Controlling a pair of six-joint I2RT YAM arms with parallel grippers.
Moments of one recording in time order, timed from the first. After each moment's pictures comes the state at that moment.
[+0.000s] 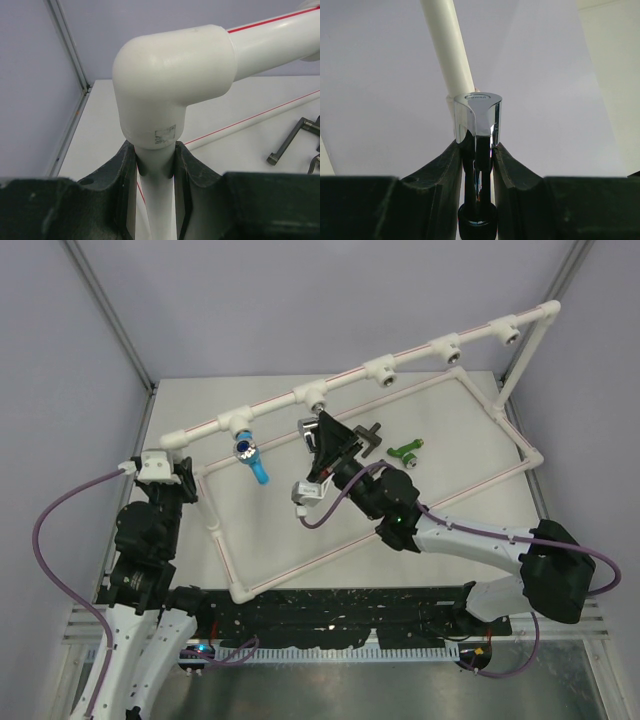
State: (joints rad) left arm -0.24 0.44 0.68 -0.18 -0.25 0.05; right arm 0.98 1.36 0.82 0.95 0.16 -1.55
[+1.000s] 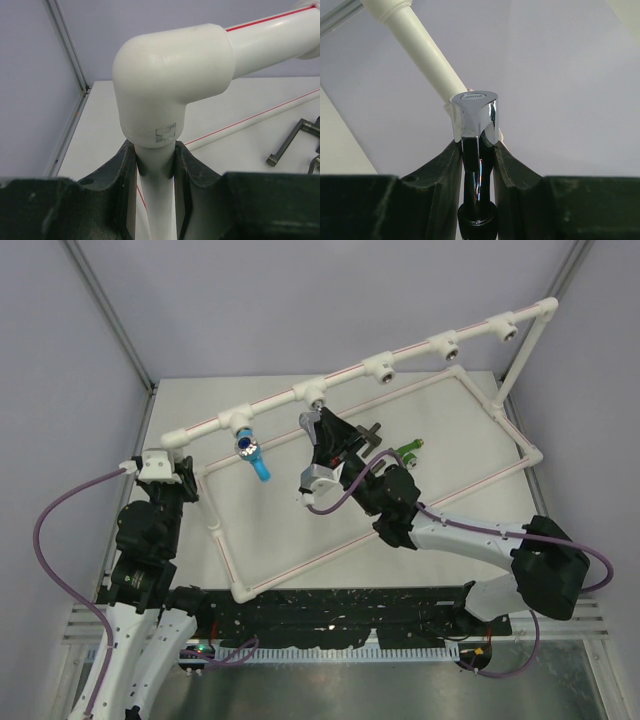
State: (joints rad) left arm -0.25 0.44 0.68 -0.17 -0.25 0.05; right arm 0.95 1.39 0.83 1.04 0.15 -1.21
